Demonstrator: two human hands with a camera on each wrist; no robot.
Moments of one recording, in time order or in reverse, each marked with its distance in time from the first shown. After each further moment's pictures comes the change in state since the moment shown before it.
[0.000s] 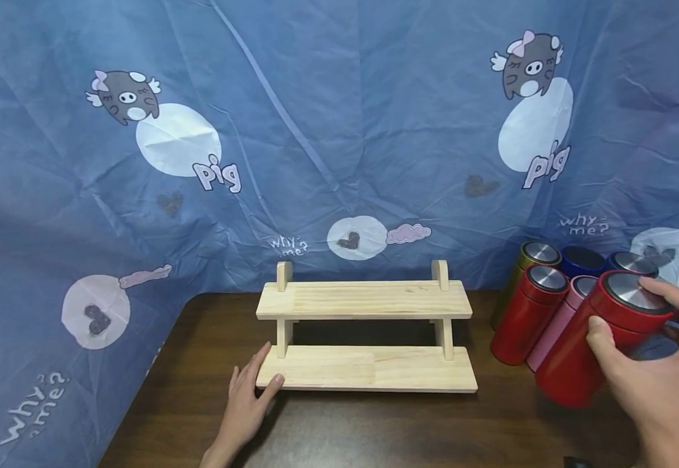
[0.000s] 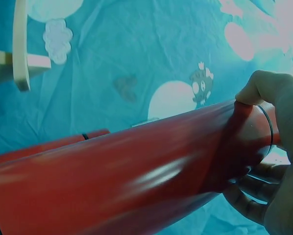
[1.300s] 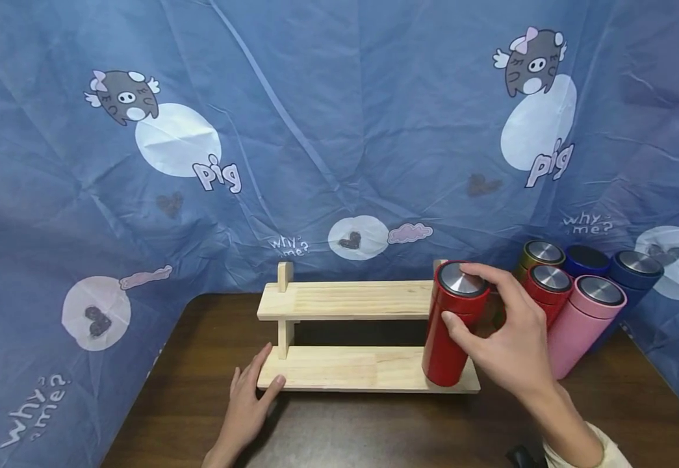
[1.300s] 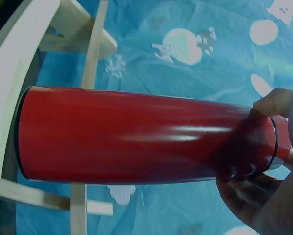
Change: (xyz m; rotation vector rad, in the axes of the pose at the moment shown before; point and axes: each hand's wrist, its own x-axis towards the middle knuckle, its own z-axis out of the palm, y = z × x) left_hand 0.000 0.000 -0.001 -0.013 -0.029 -0.050; right_hand -0.024 -0.074 0.087 0.279 -0.385 -0.236
